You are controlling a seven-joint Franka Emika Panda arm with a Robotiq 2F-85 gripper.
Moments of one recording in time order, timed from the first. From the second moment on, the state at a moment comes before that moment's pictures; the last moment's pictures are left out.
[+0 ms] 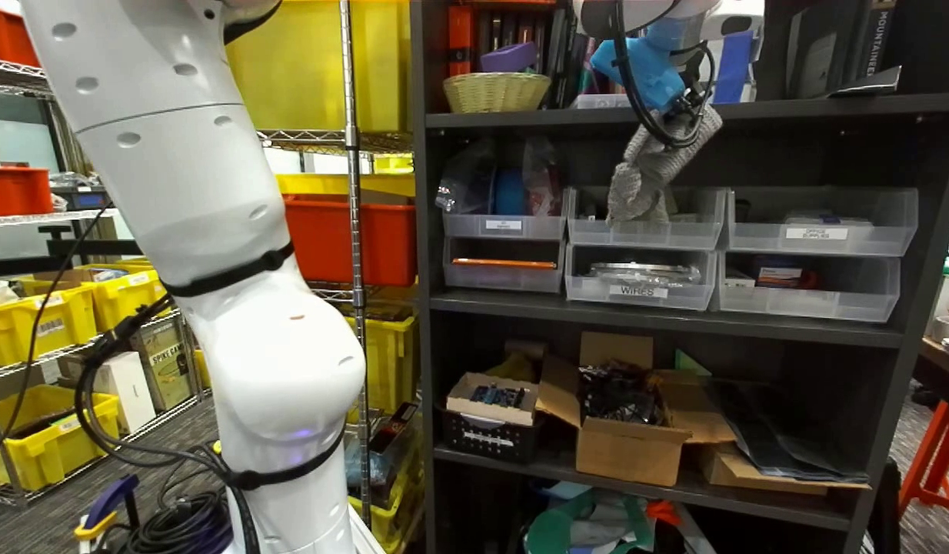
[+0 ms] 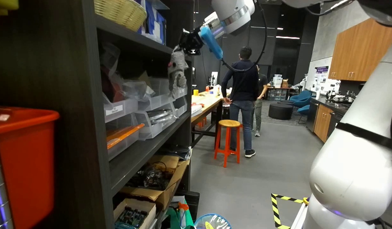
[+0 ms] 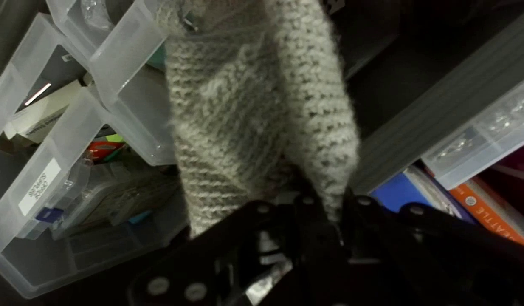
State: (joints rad) arm -0.08 -0.28 -0.17 -1.95 0.84 2.37 -0.38
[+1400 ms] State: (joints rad) arm 0.02 -0.46 -0.14 -2.08 0.88 2.62 -0.40
